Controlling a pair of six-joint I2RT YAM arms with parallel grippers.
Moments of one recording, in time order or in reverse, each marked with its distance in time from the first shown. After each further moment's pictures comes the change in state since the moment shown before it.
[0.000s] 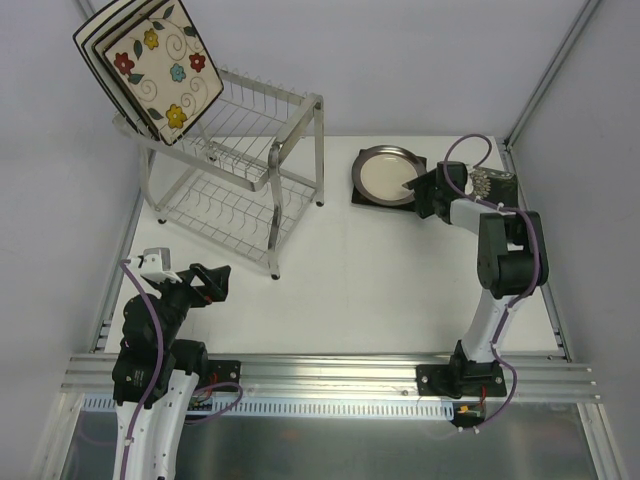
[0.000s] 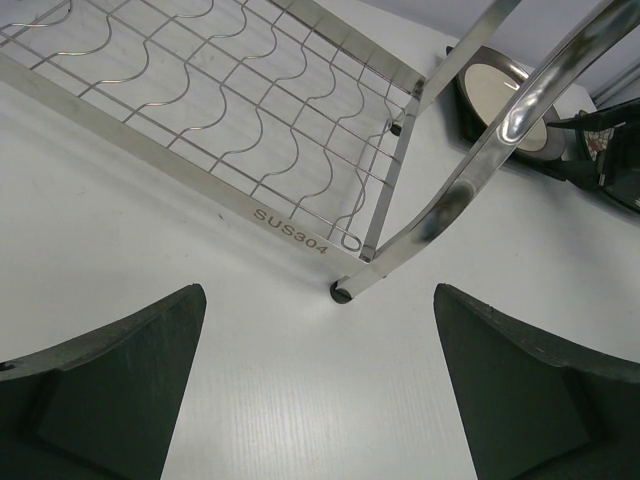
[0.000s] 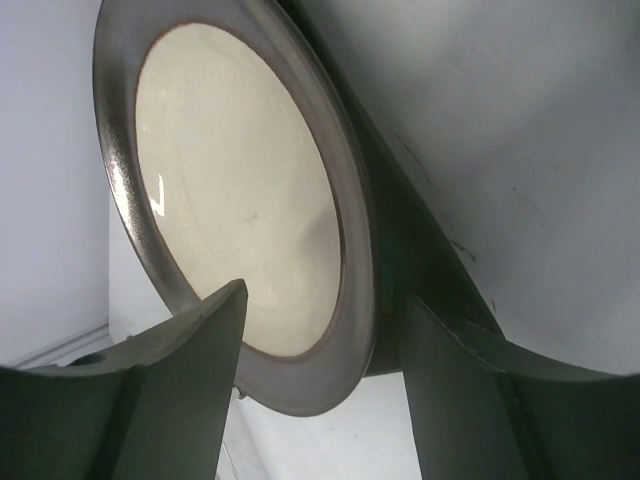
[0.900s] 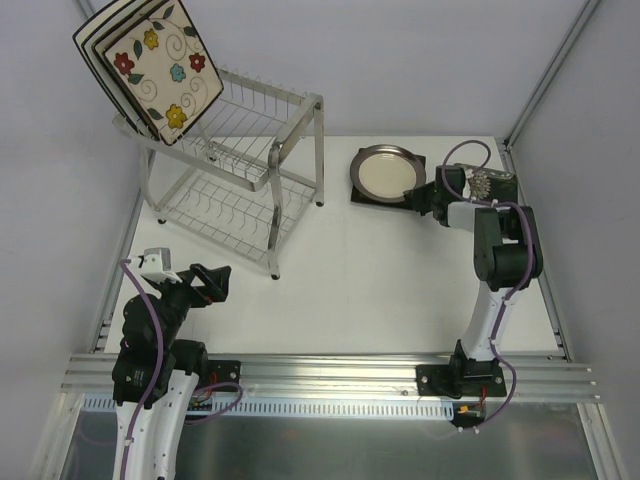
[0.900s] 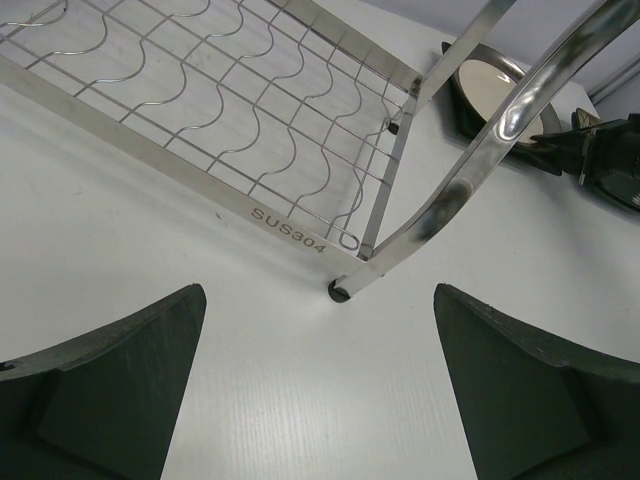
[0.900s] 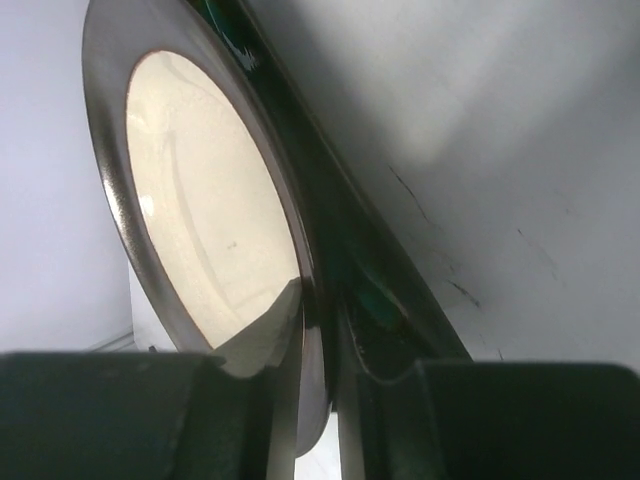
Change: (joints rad) left arm 0.000 0.000 0.000 0.000 0.008 0.000; right arm -0.010 0.092 0.008 0.121 -0.020 0.068
